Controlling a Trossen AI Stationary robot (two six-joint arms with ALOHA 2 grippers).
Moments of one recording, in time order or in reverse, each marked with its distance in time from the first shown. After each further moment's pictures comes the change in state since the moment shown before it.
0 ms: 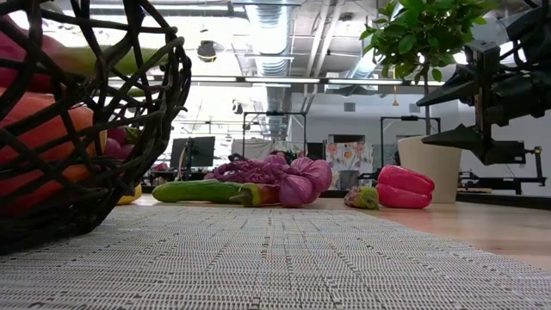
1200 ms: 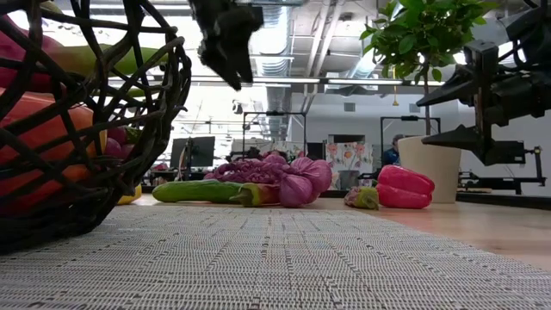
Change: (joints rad) left arm 0.883 0.048 0.092 0.189 -0.197 1.037; right arm 0.000 0.004 0.000 0.001 0.005 0.022
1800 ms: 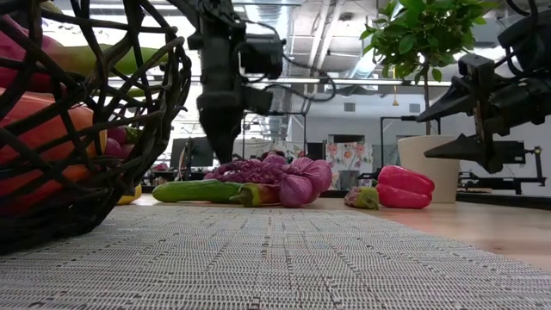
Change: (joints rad) left arm 0.012 0.277 -0.121 0.018 0.173 0.206; right arm -0.002 0.094 0.000 0.000 0.000 -0.003
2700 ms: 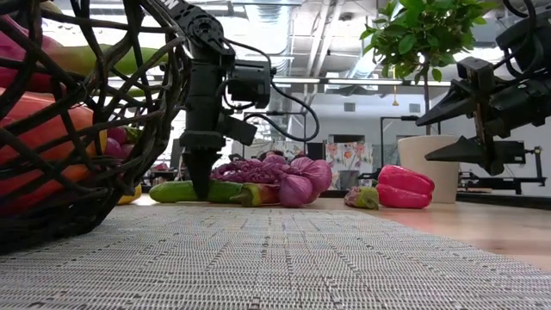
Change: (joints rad) left arm -0.004 0.018 -0.157 0.091 -0.095 -0.107; right arm 0.000 0.022 0.000 0.000 0.000 0.000
